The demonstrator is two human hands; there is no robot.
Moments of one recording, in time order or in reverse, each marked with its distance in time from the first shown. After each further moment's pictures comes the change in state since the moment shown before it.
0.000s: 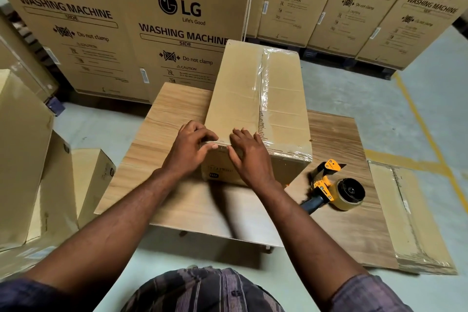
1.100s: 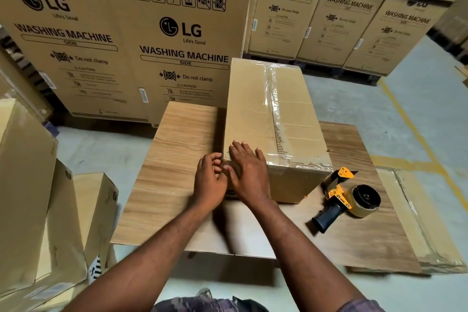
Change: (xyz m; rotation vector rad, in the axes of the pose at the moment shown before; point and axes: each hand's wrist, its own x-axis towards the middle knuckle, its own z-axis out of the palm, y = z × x) left_hand -0.026 -0.010 0.025 -0.331 0.086 -0.451; right_hand 0.011 -0.050 0.046 -0.065 0.030 0.148
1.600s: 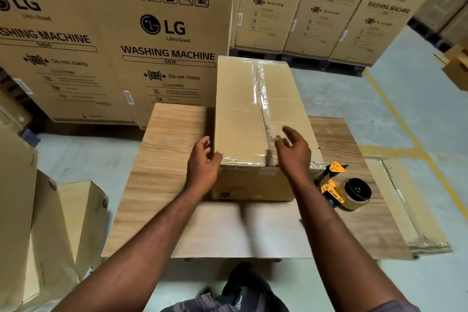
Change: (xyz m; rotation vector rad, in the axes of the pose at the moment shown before) left_hand 0.041 0.026 0.000 -0.130 -0.070 -0.105; right_hand 0.031 0.063 -0.080 0.612 0.246 0.707
